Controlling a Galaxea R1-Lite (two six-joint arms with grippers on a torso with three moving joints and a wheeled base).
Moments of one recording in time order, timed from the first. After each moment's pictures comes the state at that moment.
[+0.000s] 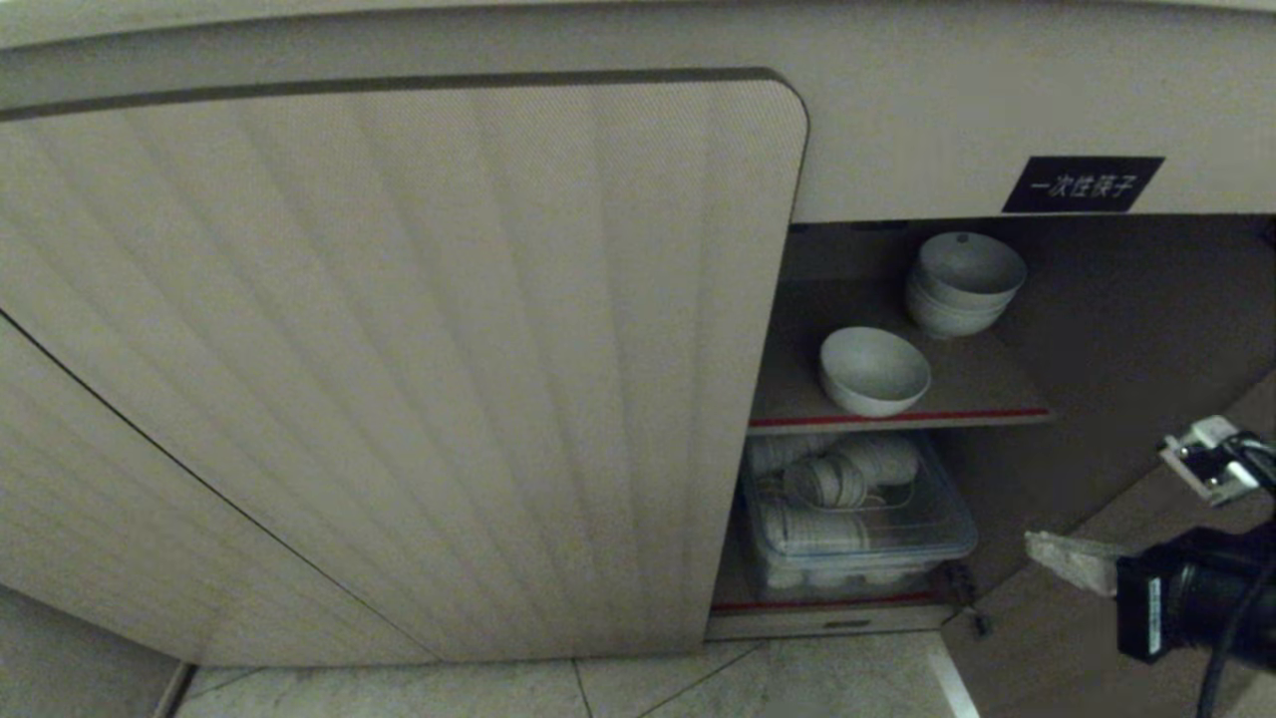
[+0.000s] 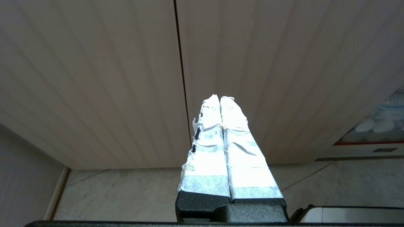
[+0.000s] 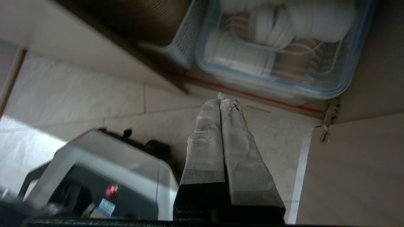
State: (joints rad) left arm 0.00 0.00 0.00 0.00 -0.01 -0.02; right arm 0.12 1.25 -0.37 -0.42 0.28 -0.02
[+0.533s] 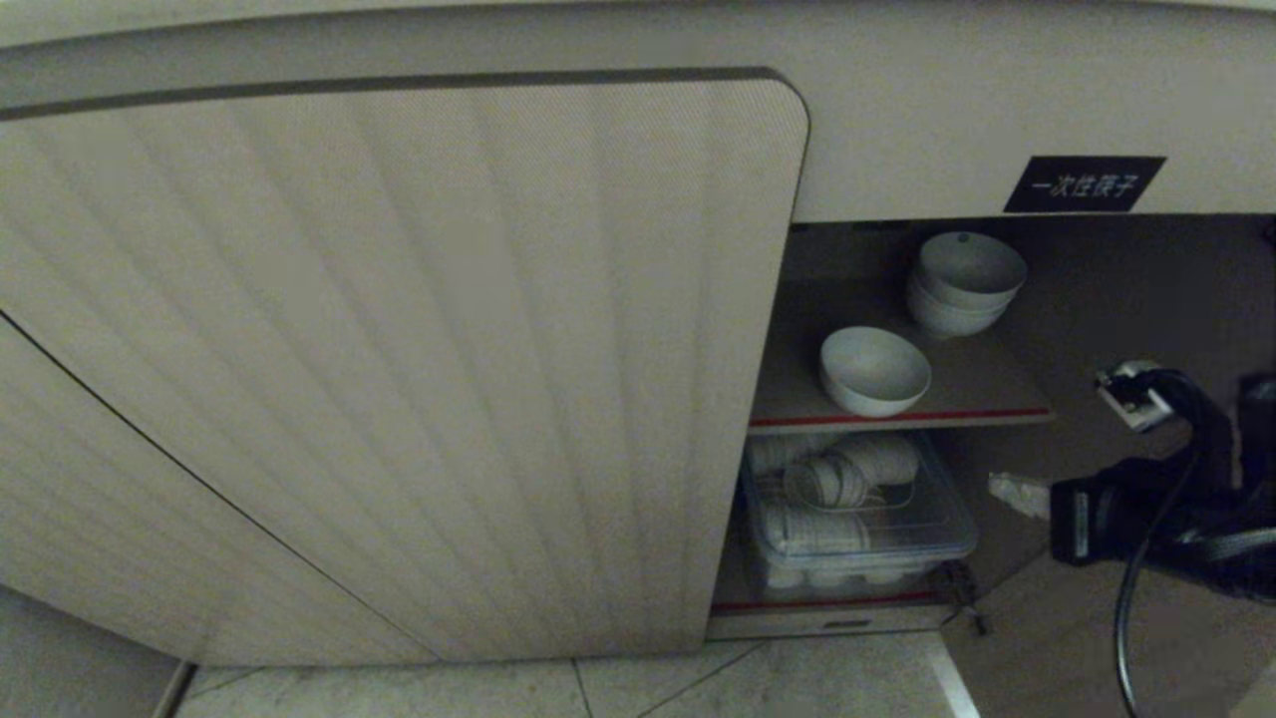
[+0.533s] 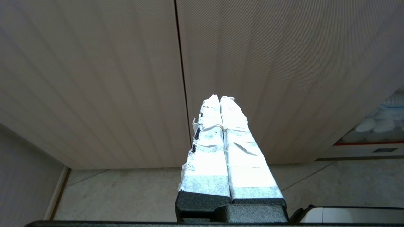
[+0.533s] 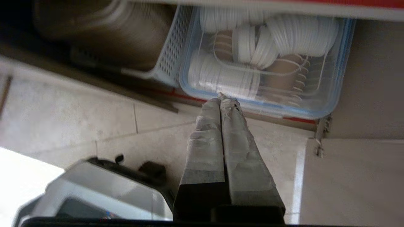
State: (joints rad) left arm 0.00 0.00 0.00 0.00 -0.01 -0.02; right arm 0.13 1.43 -0.52 -0.46 0.23 0.05
